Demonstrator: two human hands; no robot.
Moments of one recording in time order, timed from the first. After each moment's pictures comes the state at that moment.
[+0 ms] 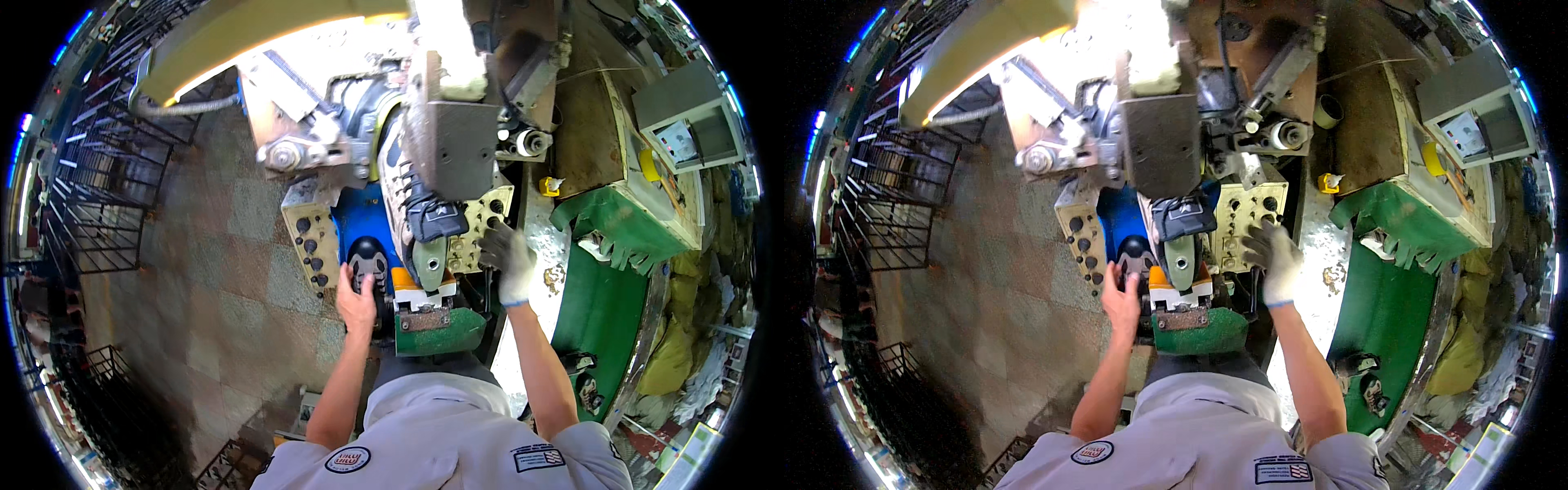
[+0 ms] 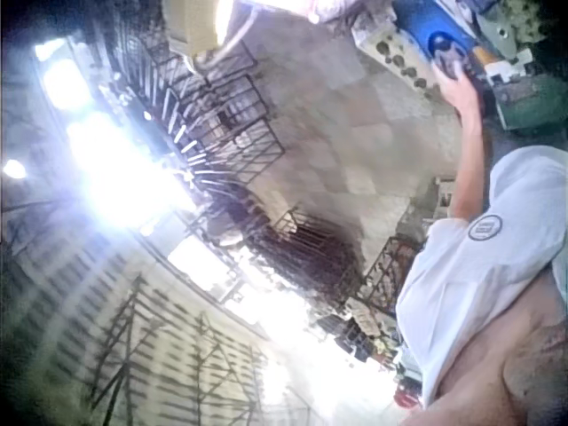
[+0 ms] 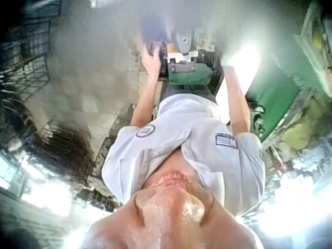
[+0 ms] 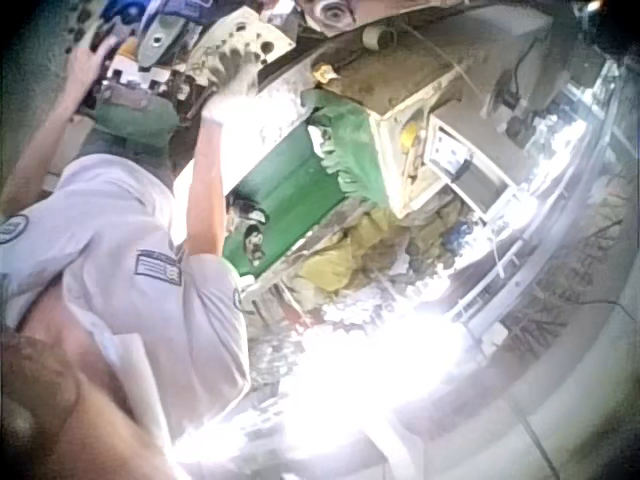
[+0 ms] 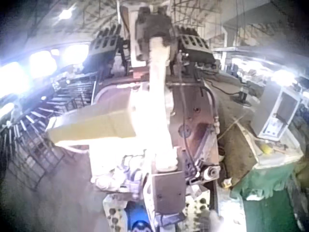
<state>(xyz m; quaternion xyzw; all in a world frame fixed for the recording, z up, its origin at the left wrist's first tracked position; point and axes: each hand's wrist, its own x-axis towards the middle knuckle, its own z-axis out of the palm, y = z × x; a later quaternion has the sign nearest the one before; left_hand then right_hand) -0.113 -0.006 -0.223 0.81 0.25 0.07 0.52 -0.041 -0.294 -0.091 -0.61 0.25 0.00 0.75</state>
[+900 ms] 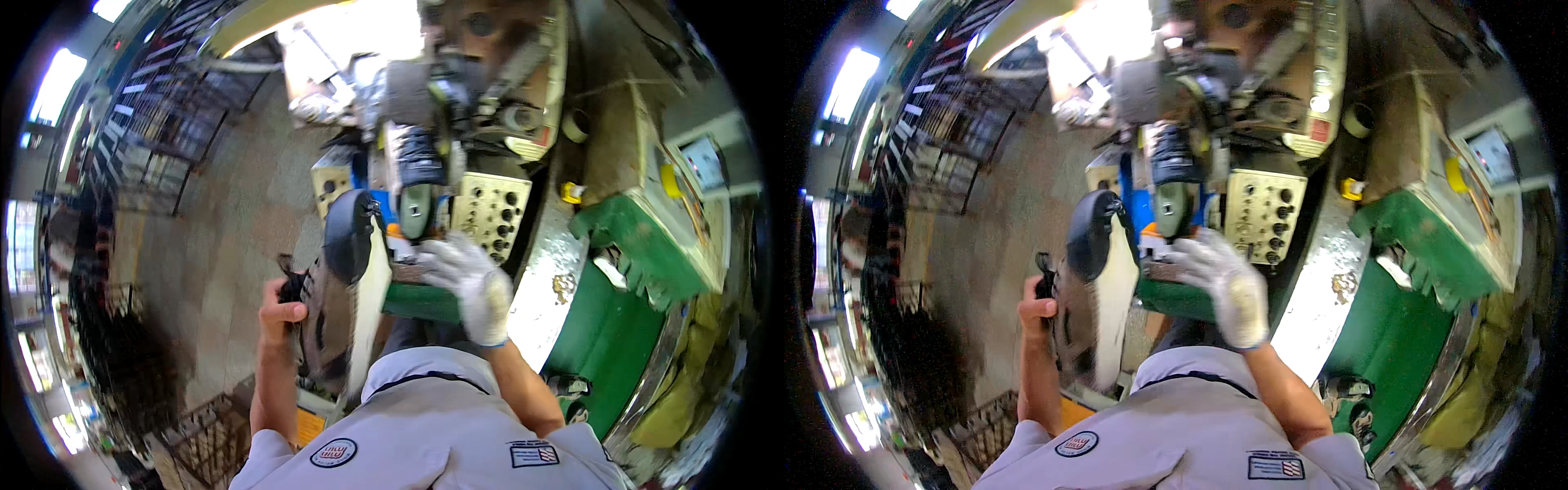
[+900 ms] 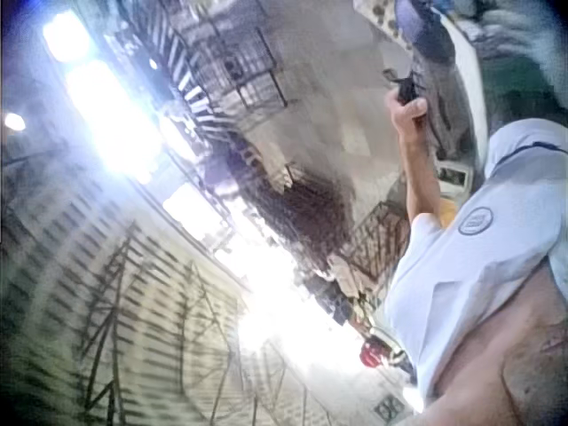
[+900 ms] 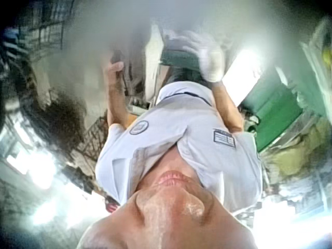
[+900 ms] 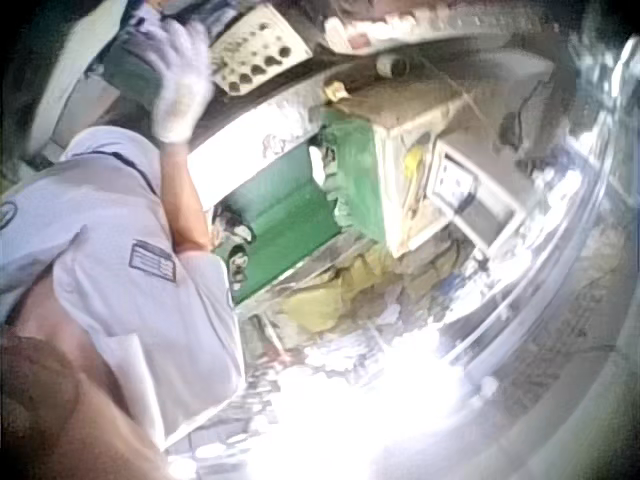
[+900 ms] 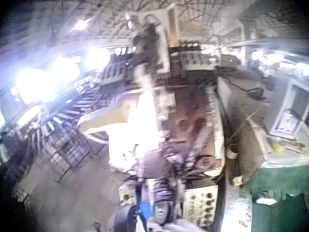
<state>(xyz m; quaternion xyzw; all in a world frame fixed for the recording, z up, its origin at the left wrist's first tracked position) -0.187 0.046 0.040 0.50 0.17 -0.13 0.84 -0.133 -0.265 -0.003 -0.39 0.00 0.15 0.91</state>
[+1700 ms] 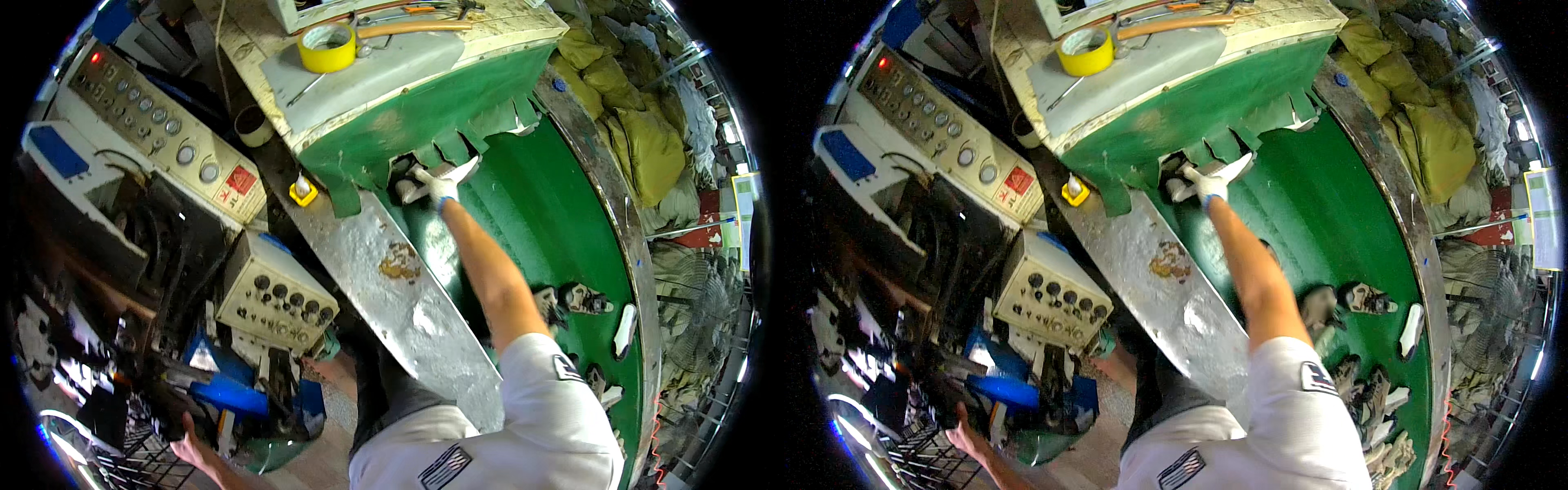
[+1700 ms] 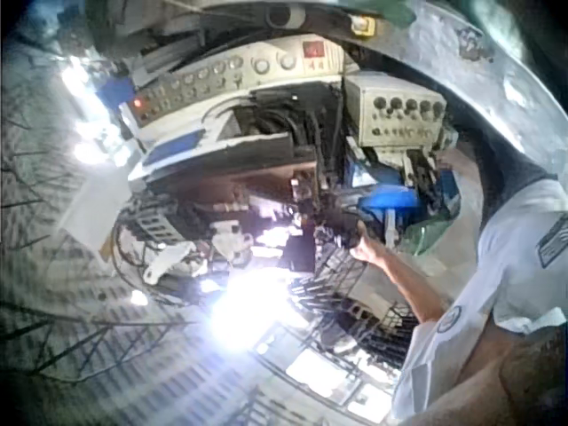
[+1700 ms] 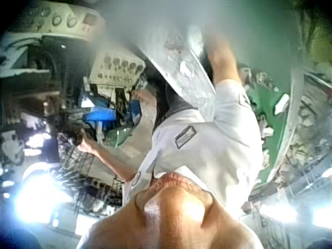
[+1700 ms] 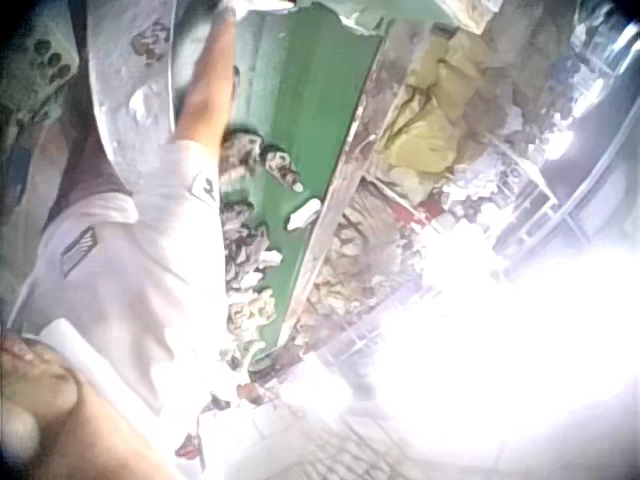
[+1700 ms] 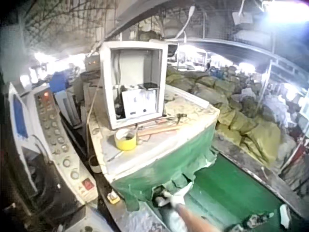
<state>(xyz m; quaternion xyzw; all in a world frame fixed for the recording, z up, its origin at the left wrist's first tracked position) -0.018 -0.110 -0.049 0.93 0.19 0.12 0.29 -0.087 -0.855 -0.365 -0.60 0.59 -0.17 0.51</state>
